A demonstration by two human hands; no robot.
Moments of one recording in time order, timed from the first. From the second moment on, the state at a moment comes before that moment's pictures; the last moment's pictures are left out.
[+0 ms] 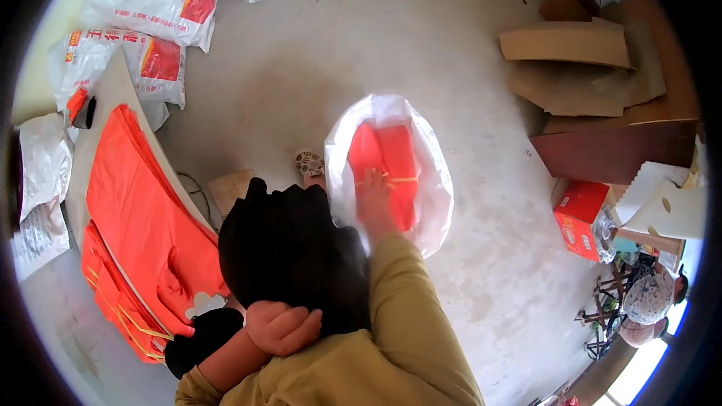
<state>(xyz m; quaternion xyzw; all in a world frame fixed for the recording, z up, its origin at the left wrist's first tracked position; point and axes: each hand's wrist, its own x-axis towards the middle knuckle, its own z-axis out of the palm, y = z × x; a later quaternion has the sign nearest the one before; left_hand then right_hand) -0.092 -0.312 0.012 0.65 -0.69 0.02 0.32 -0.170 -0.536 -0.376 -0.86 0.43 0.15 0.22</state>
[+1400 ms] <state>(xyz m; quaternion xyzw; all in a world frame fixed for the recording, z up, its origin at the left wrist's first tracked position) -0.095 -0.300 0.011 0.64 -0.71 0.04 0.30 -0.195 -0.523 -0.290 -0.85 0.41 0.08 0.32</state>
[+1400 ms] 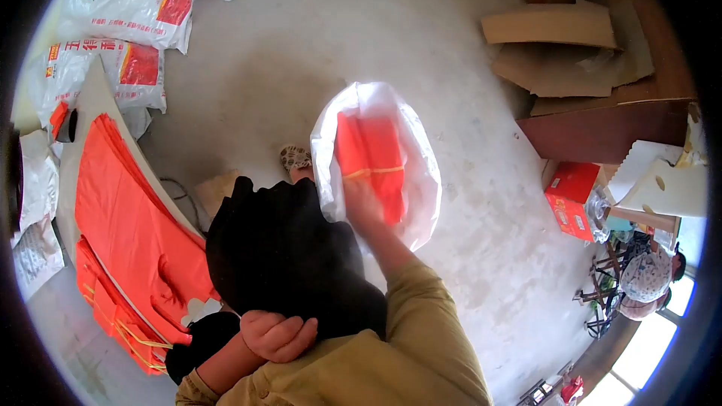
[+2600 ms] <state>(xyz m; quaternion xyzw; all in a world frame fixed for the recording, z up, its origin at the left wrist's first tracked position) -0.090 -0.299 0.011 0.64 -0.71 0.03 0.29 -0.195 -0.518 -0.372 -0.86 0.38 0.12 0.32</state>
